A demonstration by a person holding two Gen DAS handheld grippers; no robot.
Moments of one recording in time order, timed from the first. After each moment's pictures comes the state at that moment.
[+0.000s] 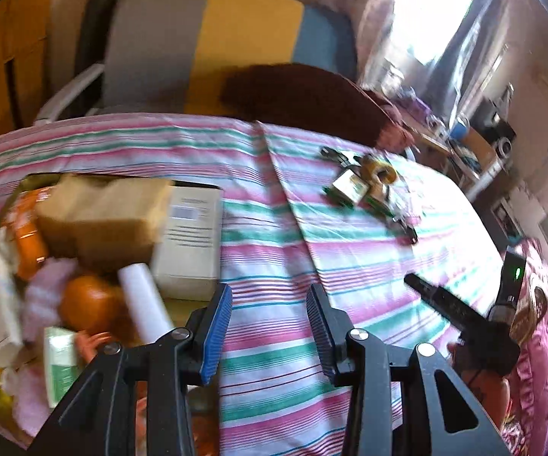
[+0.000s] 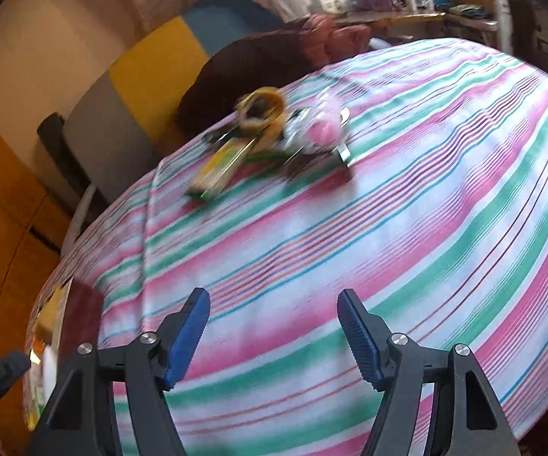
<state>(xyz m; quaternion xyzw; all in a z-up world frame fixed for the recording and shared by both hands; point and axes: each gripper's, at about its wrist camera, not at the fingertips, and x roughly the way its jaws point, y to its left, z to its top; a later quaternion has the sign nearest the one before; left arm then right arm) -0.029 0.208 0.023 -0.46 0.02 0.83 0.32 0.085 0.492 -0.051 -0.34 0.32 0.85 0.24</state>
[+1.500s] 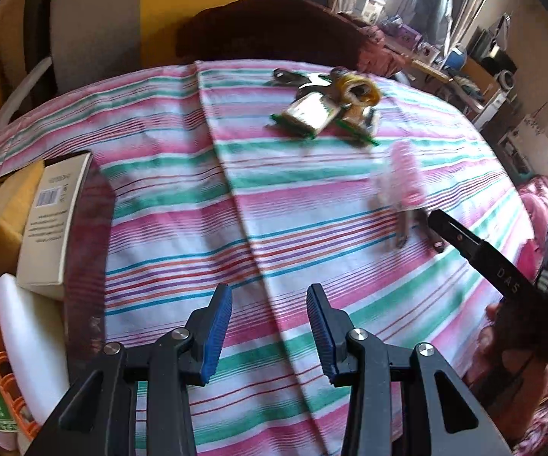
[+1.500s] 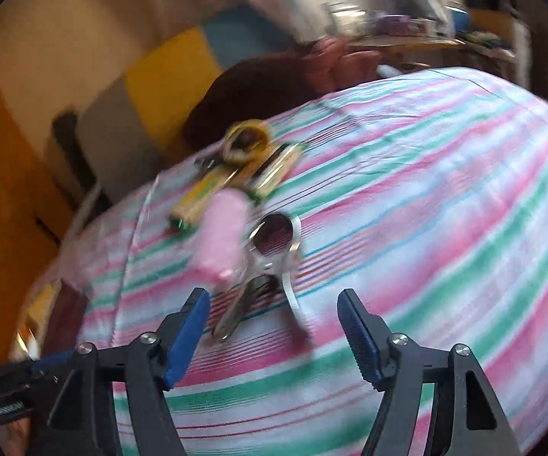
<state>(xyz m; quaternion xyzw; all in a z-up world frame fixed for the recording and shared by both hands) -0.012 0.311 -0.017 -0.52 0.10 0.78 0.34 0.114 0.531 -0.051 -0.30 0.30 0.88 0.22</state>
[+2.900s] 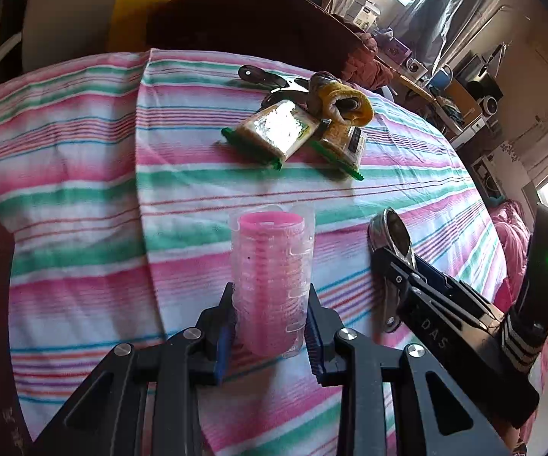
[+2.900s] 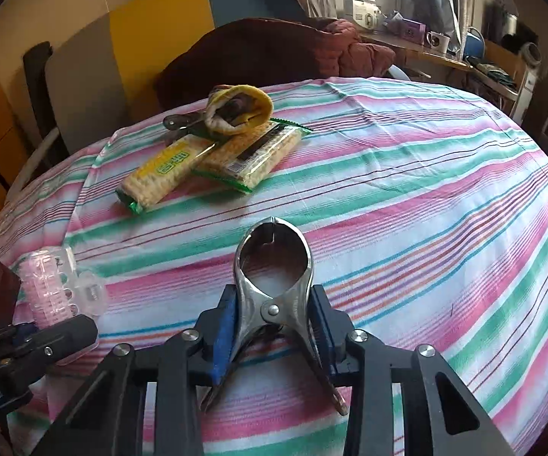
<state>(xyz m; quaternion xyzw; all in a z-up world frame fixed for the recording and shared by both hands) -0.058 0.367 -0.058 -0.54 0.03 0.75 0.38 0.036 0.531 -0.062 -0.42 0.18 0.85 0.25</state>
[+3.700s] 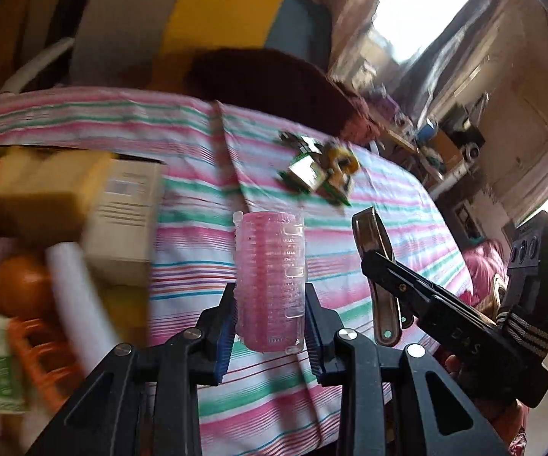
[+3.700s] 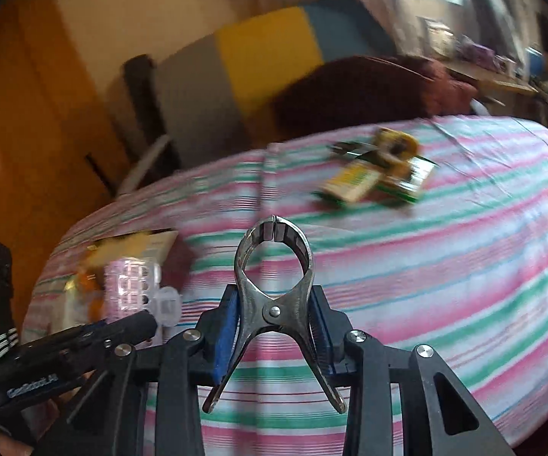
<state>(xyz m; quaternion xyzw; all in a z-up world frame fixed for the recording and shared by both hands) -0.026 0.198 0.014 -0.48 -0.06 0.80 0.37 0.053 0.386 0.022 -0.36 0.20 0.91 0.09</state>
